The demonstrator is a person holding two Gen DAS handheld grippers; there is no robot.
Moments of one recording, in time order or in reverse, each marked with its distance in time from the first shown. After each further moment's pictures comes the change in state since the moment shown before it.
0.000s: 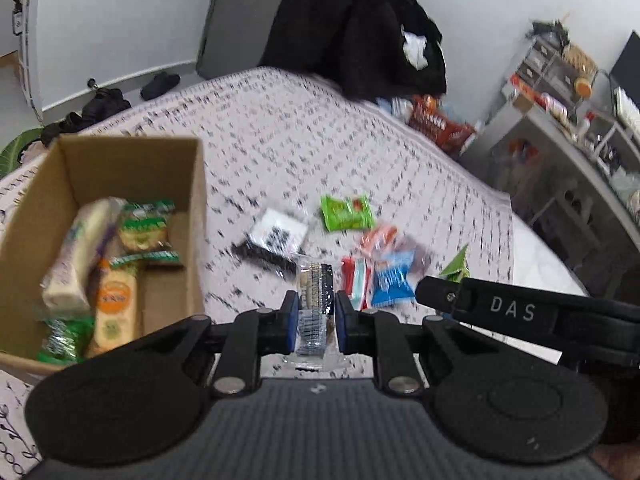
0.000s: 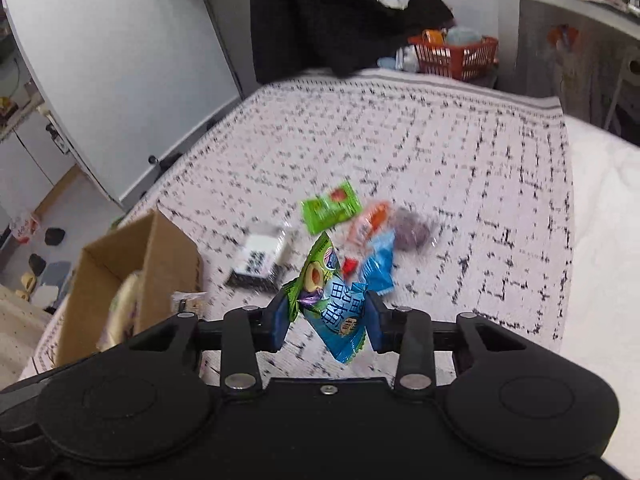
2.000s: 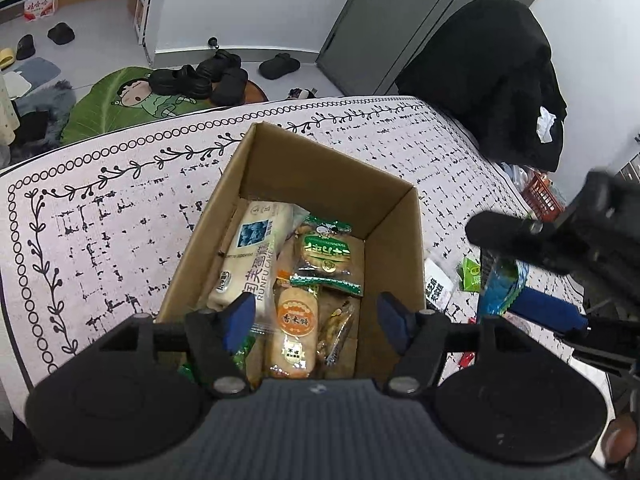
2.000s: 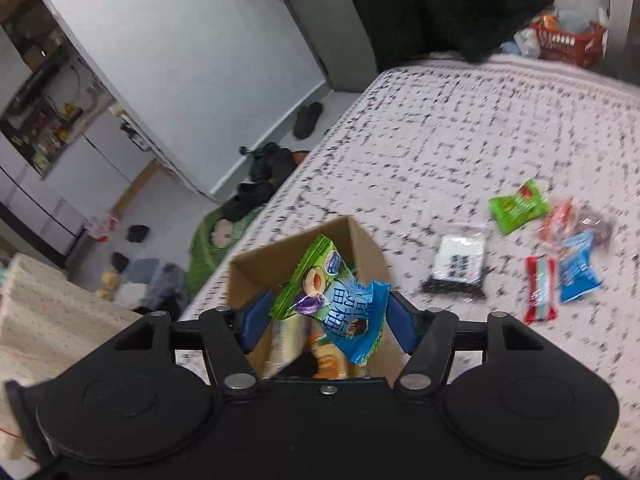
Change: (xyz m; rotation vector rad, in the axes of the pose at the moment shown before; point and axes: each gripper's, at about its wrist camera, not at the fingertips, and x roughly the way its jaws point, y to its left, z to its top) left arm -0.023 0.124 0.018 -0.309 0.006 0.173; right arm 0.014 0.129 0.021 0.051 0.075 0.273
